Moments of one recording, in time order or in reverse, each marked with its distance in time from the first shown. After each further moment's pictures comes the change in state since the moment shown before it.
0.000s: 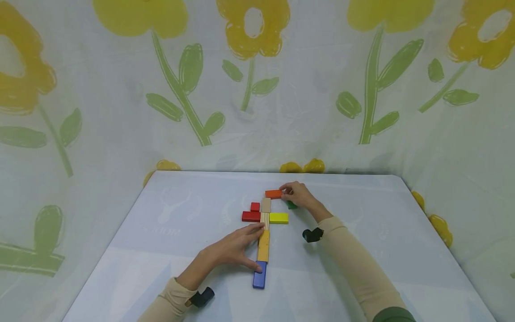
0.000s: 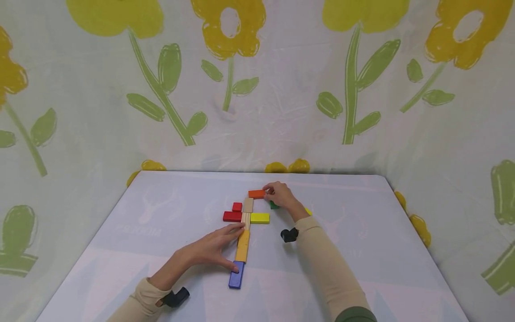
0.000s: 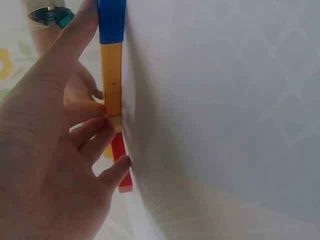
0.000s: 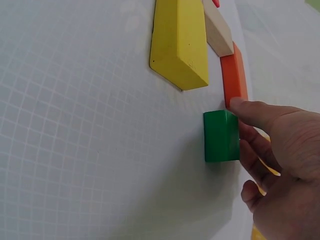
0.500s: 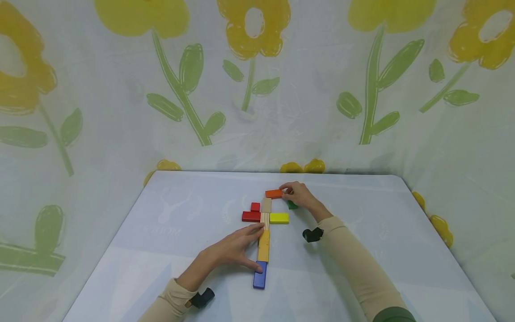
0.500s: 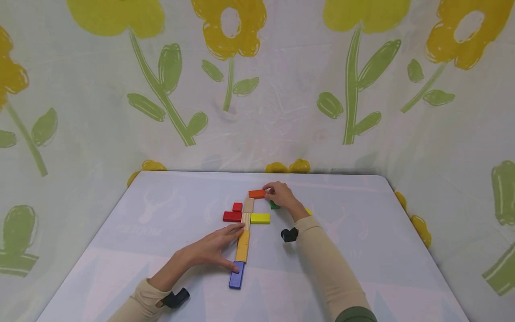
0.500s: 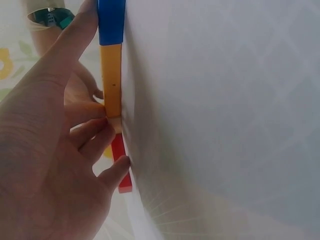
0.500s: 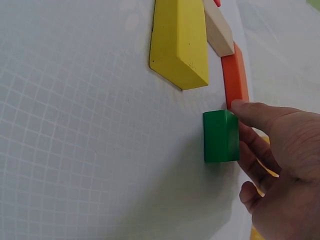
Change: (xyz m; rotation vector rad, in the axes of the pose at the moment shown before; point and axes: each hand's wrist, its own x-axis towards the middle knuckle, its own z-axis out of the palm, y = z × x) left_hand 0.000 -0.001 0.002 0.005 0.000 -0.002; right_hand 0.000 0.000 0.000 -0.006 -0.006 -0.005
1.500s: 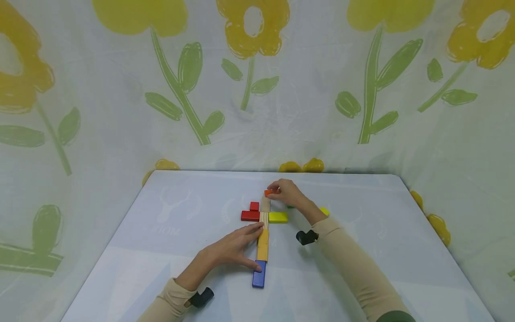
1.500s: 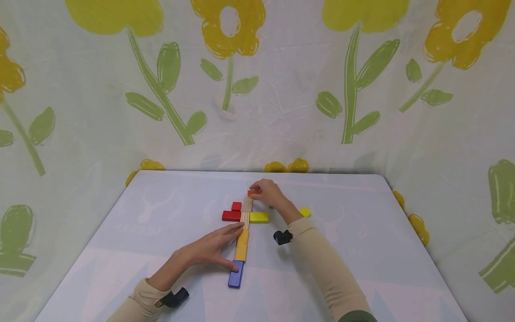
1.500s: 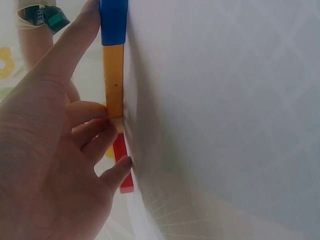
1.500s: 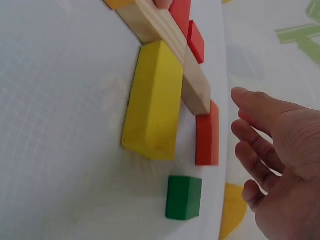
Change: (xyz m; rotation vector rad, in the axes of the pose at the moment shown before) left_hand -0.002 -0.001 0.000 -0.002 0.007 0.021; right_hand -0.006 -0.037 0.006 -0.096 0.037 -0.214
